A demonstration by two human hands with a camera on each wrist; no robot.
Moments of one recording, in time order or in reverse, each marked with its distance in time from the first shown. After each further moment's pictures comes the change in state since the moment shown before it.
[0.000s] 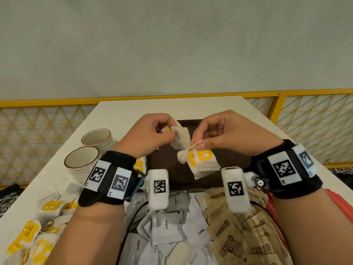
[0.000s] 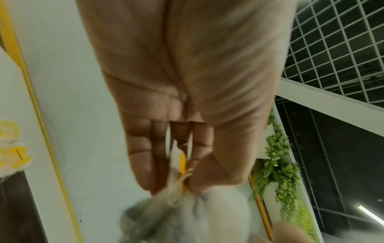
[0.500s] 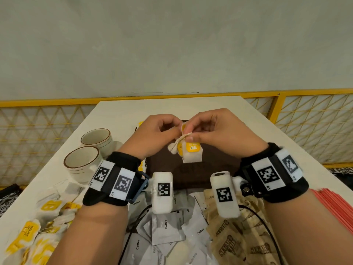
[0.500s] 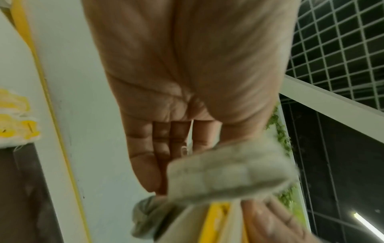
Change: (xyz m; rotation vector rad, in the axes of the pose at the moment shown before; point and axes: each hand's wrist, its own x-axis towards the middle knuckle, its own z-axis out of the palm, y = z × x) left_hand 0.002 0.006 0.013 -0.139 0.009 0.000; right_hand 0.015 0.005 0.019 -0.007 0.227 -0.105
